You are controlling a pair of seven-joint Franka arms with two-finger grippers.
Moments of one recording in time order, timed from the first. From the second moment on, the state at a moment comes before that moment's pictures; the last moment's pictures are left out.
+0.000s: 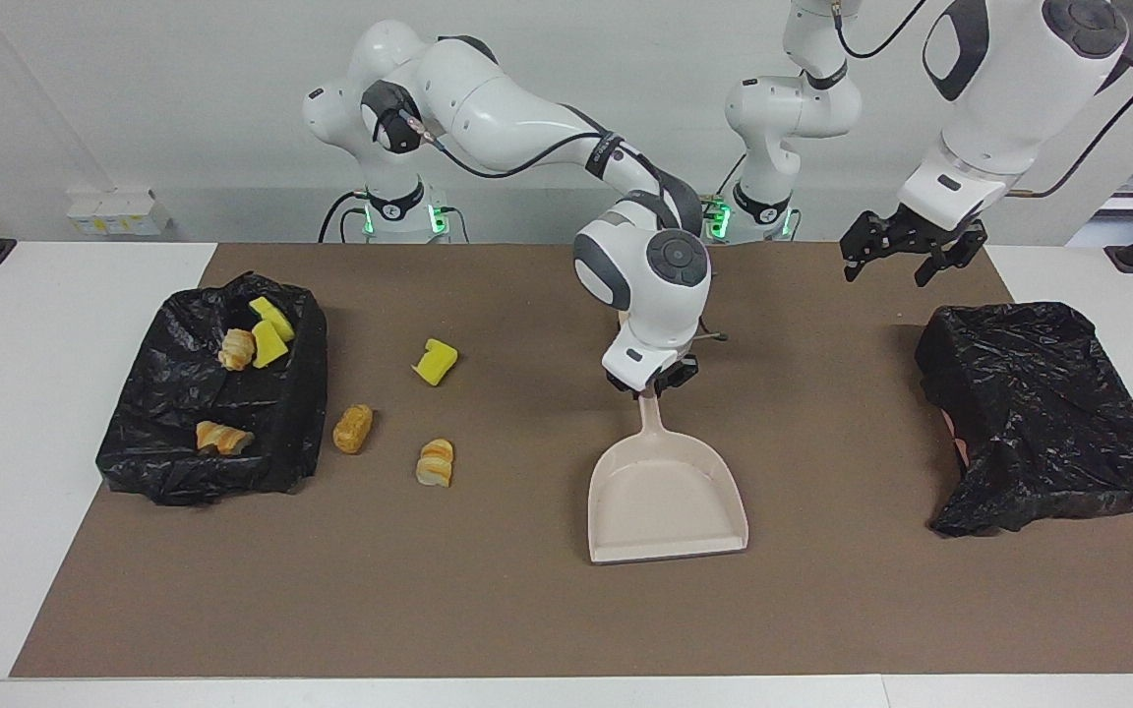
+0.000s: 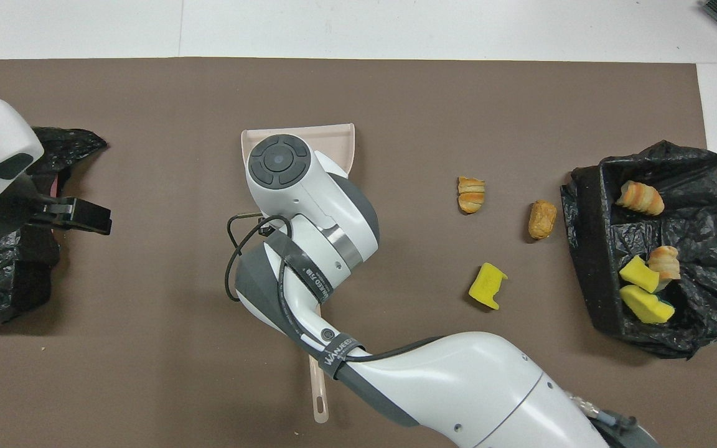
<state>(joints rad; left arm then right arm) -0.14 -0.03 0.00 -1.70 -0.04 1.63 0.01 0.59 0.80 0.16 -1.05 -0.02 1.79 0.66</state>
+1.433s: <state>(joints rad) -0.50 0.31 0.00 -1.74 -0.05 2.17 -0.34 0.70 0.22 0.27 -1.99 0.12 2.04 0.76</state>
